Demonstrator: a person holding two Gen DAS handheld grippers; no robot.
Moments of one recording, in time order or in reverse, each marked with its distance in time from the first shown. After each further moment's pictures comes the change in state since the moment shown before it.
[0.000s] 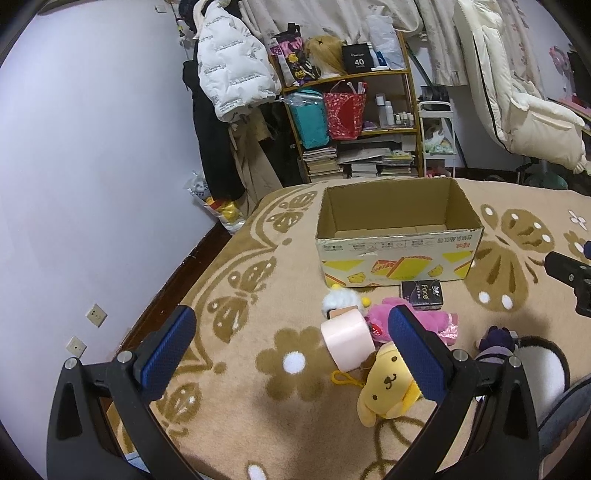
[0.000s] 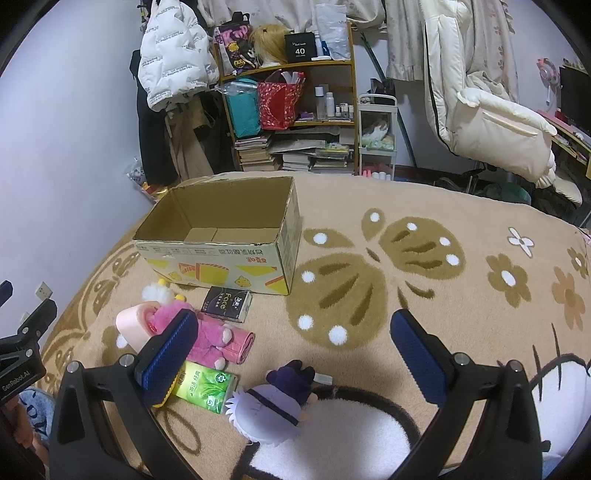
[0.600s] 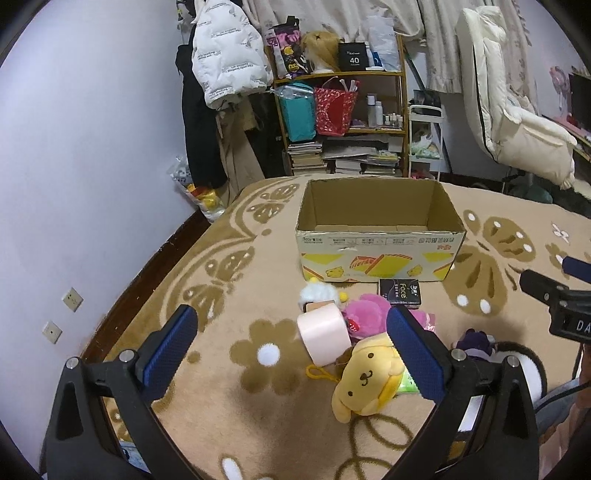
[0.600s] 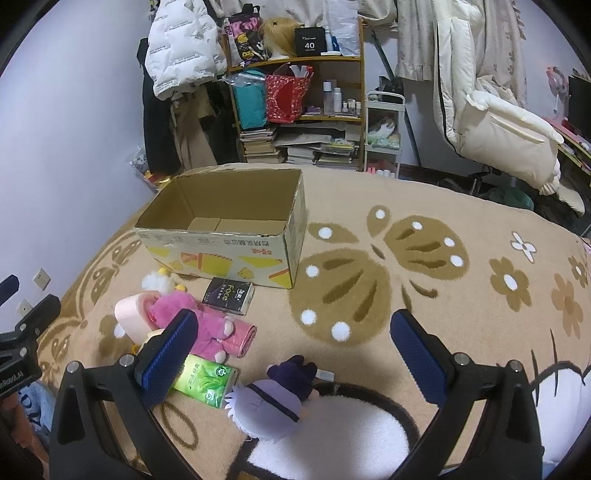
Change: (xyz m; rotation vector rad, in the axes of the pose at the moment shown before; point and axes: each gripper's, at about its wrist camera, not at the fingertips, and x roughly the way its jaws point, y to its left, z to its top) left arm 0.004 0.002 -0.003 -0.066 0.024 -0.093; right arm 0.005 0.010 0.000 -0.041 0.033 -0.004
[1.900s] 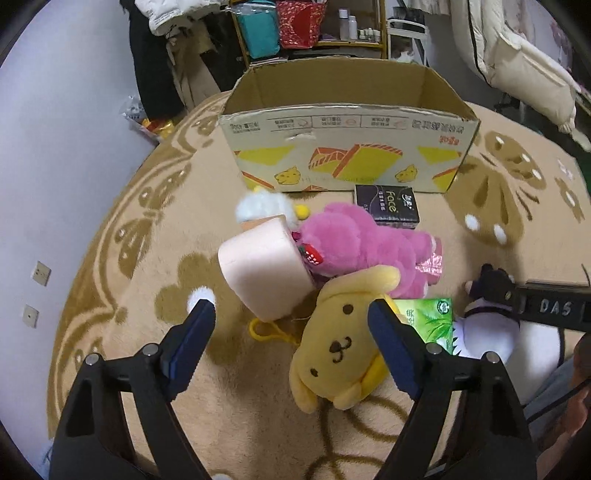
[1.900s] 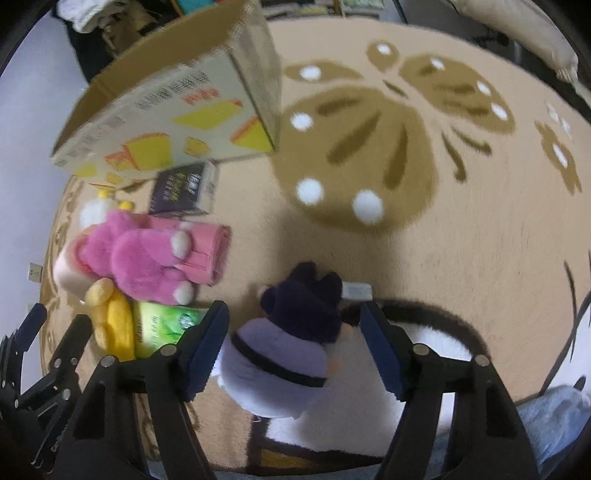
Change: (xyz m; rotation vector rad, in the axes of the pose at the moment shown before) left arm 0.103 -0.044 -0.042 0.061 0.322 -0.090; right arm 0.125 -0.011 -0.048 0.222 0.528 0.002
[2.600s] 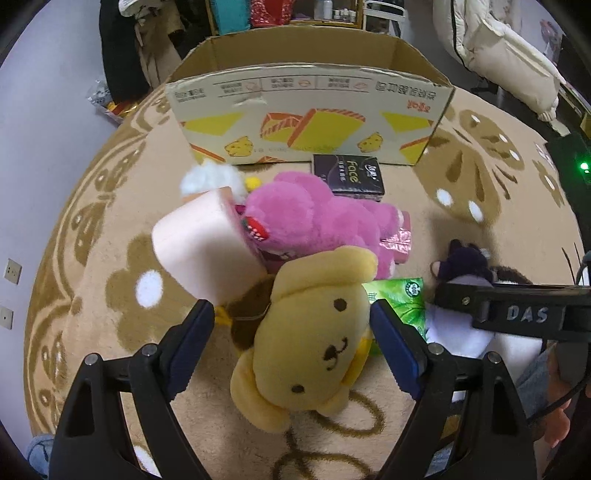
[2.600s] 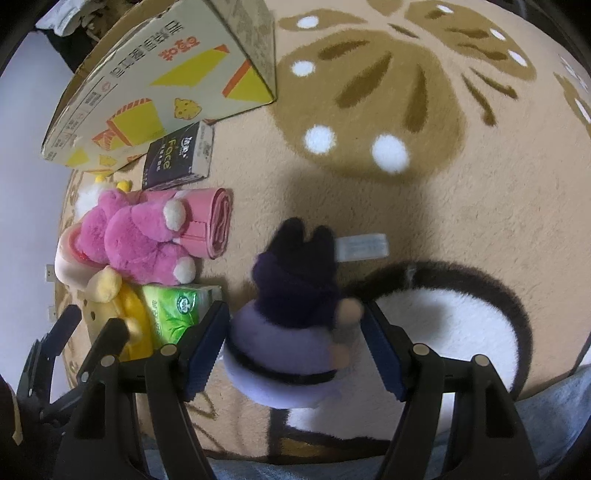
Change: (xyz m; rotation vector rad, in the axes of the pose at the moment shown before) left arm 0.020 -0.021 -0.007 0.036 0.083 -0.128; right arm 0.026 0.003 -0.003 0.044 0.121 0.077
